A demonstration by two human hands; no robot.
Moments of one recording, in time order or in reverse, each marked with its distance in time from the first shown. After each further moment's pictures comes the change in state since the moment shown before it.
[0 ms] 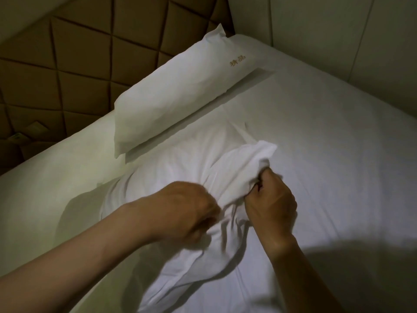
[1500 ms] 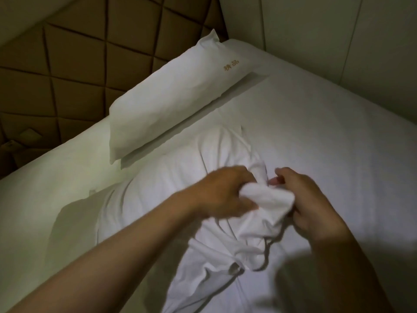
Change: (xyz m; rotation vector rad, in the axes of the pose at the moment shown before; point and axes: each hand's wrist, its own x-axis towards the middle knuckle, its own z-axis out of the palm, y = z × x) left_hand 0.084 0.007 0.010 -0.474 0.177 -0.160; right_hand 0.050 0.016 -0.059 0.468 -0.405 0.646
